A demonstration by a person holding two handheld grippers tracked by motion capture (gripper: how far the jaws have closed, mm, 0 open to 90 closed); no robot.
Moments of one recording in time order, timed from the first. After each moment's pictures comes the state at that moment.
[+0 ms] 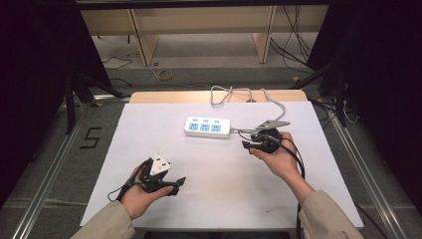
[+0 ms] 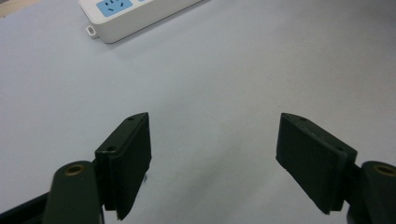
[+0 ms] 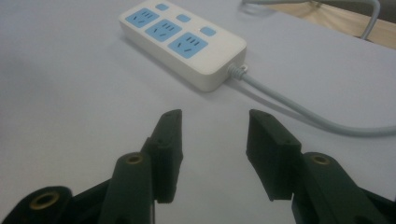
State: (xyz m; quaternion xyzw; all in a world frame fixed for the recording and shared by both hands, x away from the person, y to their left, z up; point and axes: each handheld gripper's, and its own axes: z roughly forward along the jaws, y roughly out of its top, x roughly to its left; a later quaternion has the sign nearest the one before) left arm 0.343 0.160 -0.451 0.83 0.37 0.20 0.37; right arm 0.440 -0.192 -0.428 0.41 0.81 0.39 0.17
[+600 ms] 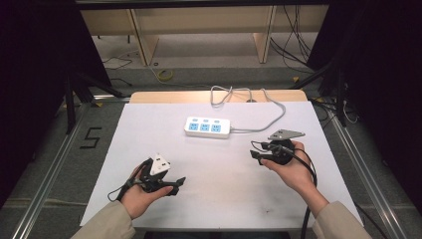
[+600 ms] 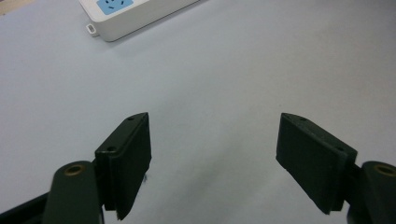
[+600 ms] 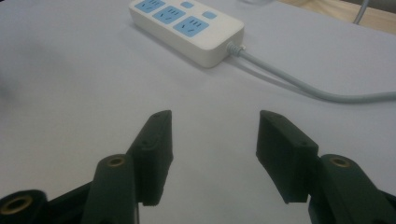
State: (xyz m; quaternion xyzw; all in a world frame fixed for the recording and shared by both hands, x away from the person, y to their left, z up) left arm 0.343 0.160 -0.452 0.83 0.37 0.20 0.37; right arm 0.408 -0.221 -0.431 0.40 0.80 0.40 0.17
